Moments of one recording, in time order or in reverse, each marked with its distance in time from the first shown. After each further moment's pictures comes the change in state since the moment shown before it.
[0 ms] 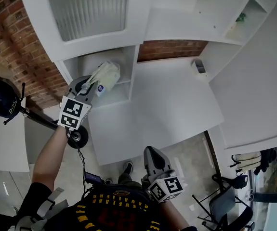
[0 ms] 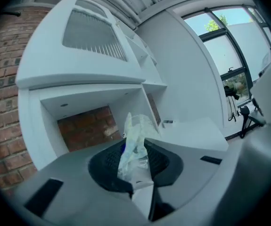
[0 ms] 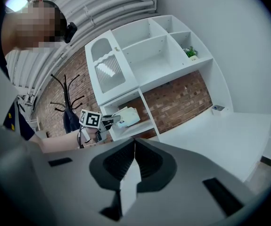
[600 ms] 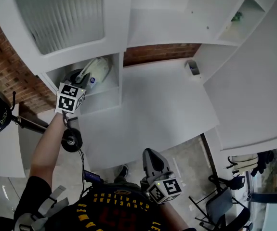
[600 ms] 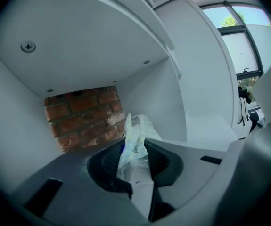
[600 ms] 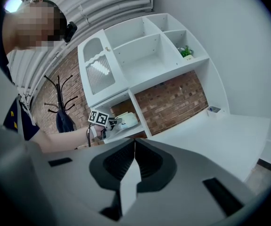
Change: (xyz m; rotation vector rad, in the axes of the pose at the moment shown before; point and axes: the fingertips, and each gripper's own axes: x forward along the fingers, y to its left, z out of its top) left arm 0.098 0.037 -0.038 -0.096 0.148 0.038; right arm 0.009 -0.053 0.018 0.006 0.016 -0.031
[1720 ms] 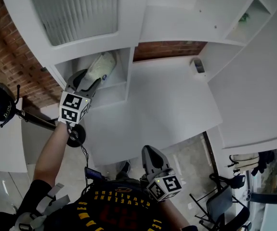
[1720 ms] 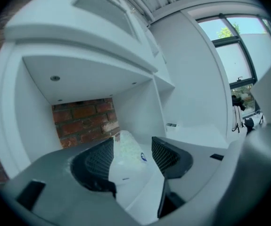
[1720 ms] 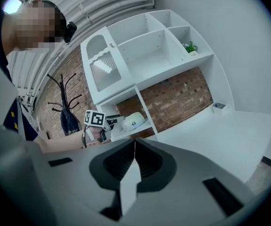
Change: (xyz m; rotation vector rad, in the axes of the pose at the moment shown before) left arm -0.056 -0.027 0.010 -0.032 -0.128 -0.033; right arm 0.010 0.034 -0.015 0.008 0.017 0.049
